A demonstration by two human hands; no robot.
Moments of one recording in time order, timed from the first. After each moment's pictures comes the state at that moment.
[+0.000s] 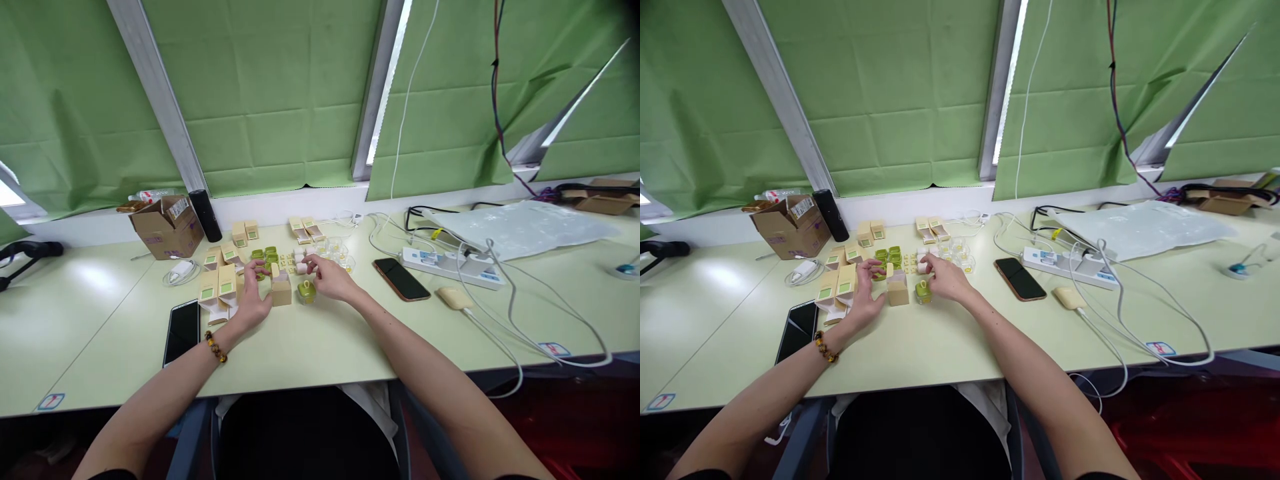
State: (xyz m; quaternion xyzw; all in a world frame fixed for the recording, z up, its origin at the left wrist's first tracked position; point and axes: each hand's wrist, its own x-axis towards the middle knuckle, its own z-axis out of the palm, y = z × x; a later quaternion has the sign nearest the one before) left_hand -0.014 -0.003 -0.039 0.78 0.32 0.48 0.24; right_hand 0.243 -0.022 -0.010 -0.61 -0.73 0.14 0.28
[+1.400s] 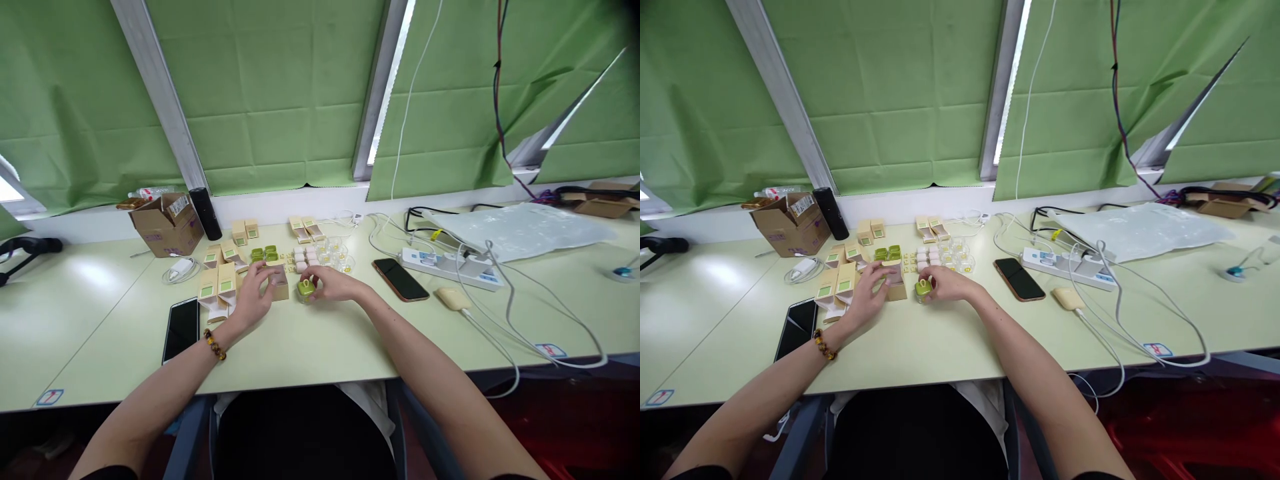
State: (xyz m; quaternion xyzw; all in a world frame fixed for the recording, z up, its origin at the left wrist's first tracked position) left_hand -0.013 -0.003 -0.034 0.81 0.36 0.43 0.16; right_hand 0.255 -0.021 -0.004 -0.50 -0.80 0.27 0.20
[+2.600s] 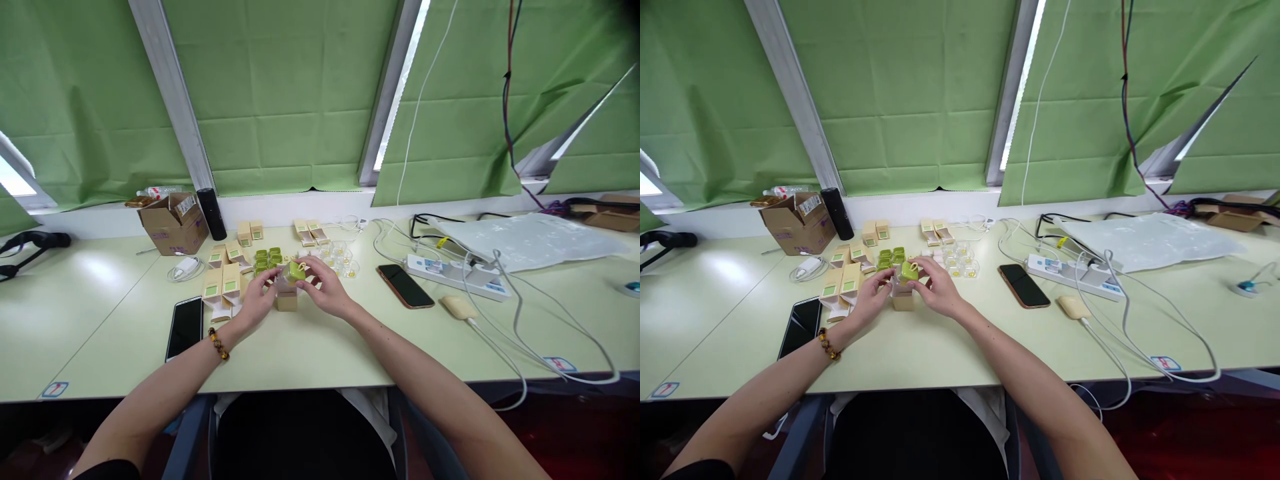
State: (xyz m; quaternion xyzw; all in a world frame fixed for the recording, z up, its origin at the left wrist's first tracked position) left_hand -0.007 0.001 -0.041 0.73 0.35 0.48 0.33; right_hand 0.210 -0.040 -0.012 -0.40 -0.74 0.21 0.50
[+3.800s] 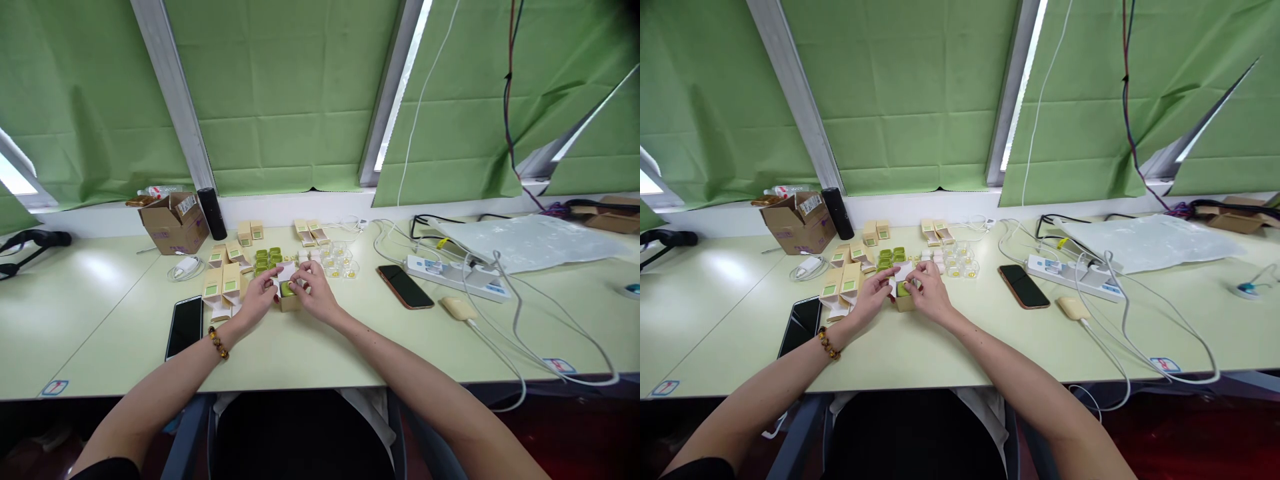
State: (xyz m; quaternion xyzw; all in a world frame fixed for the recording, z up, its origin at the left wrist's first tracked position) left_hand -0.002 -0.006 -0.033 0.66 0.36 0.46 0.47; right_hand 0.188 -0.033 -0.041 -0.47 -0.71 0.16 0.50
